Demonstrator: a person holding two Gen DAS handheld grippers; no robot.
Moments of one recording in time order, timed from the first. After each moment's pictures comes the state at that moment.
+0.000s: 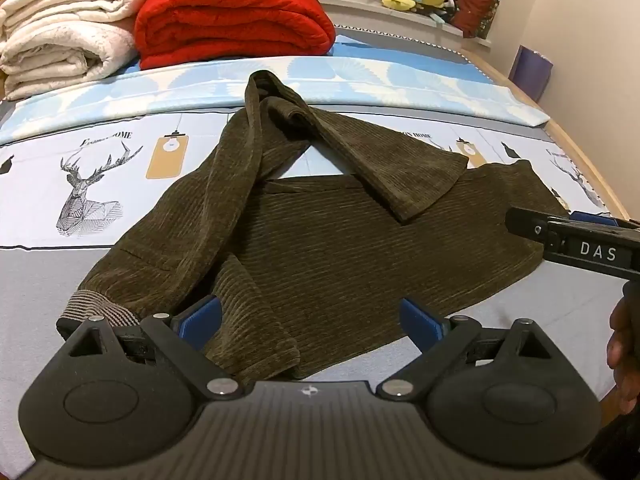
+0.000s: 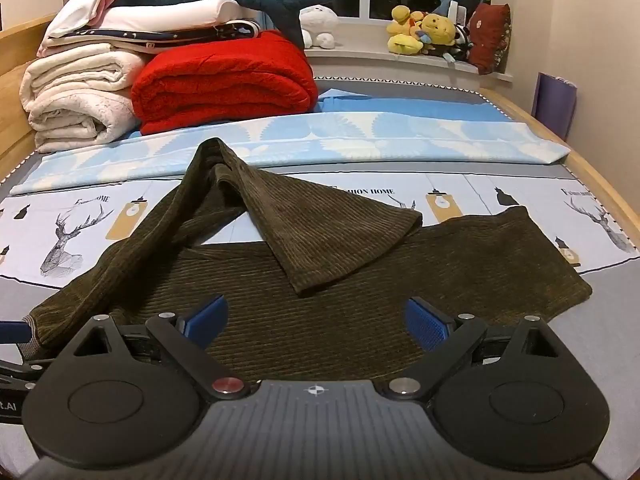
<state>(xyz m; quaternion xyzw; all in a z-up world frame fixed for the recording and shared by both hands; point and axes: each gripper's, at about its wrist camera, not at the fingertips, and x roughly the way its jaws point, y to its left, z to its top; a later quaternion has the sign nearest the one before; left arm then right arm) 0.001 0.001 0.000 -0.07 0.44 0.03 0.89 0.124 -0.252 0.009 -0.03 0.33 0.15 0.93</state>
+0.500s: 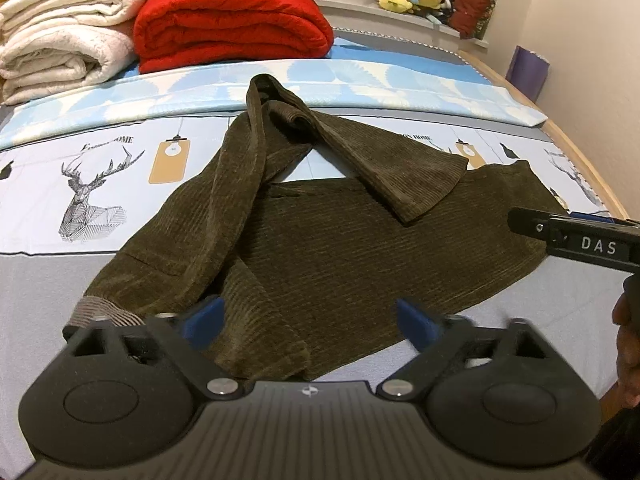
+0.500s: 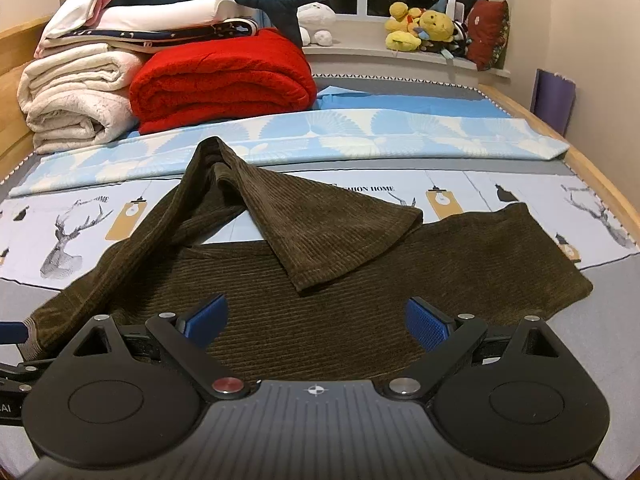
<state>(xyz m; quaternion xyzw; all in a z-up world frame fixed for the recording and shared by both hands) 0.001 0.020 0.007 -0.06 0.44 0.02 0.89 0.129 -0.262 0.011 -0.02 0.33 0.15 0.93</state>
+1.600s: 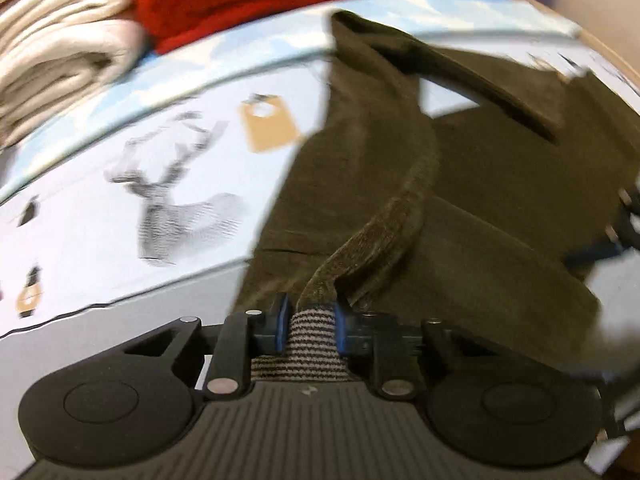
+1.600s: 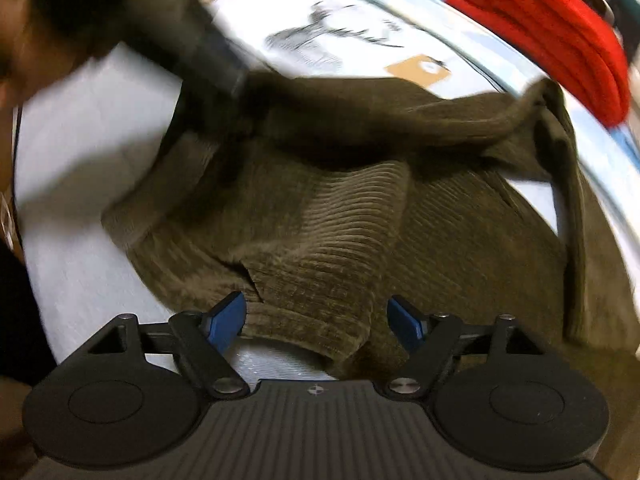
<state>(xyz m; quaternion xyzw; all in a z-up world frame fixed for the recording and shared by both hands) 0.043 0.195 -0.072 0.07 0.47 0.05 0.88 0.075 -0.042 -0.080 -0.36 0.38 0.43 0.74</state>
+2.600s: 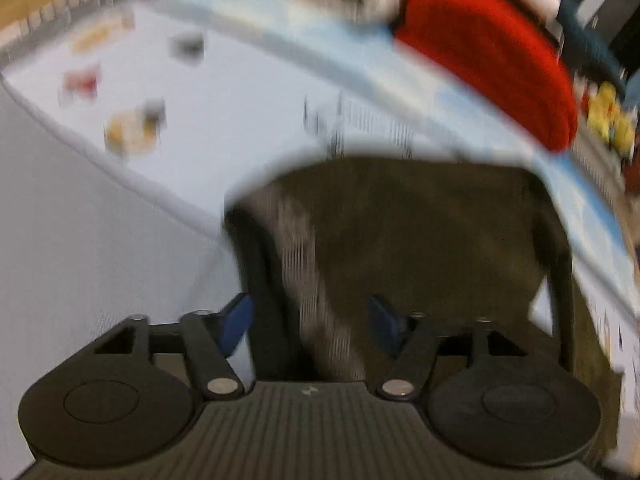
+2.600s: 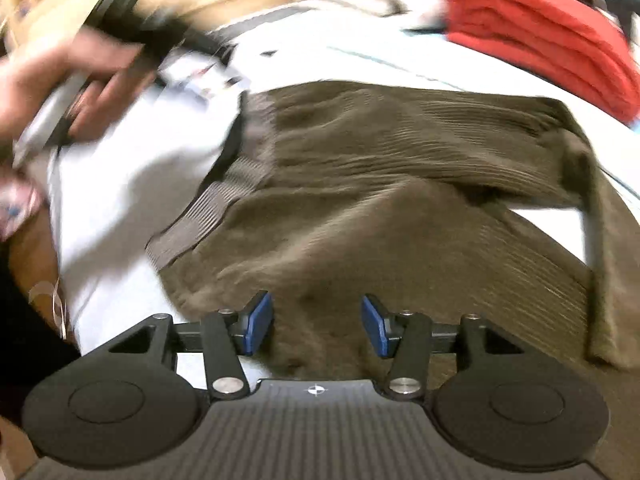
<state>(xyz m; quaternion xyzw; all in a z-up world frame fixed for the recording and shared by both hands) -0.001 0.342 -0.041 -0.29 0.46 0.22 0.81 0.102 -0.088 -0.031 -0.18 0.37 0.49 0.77</state>
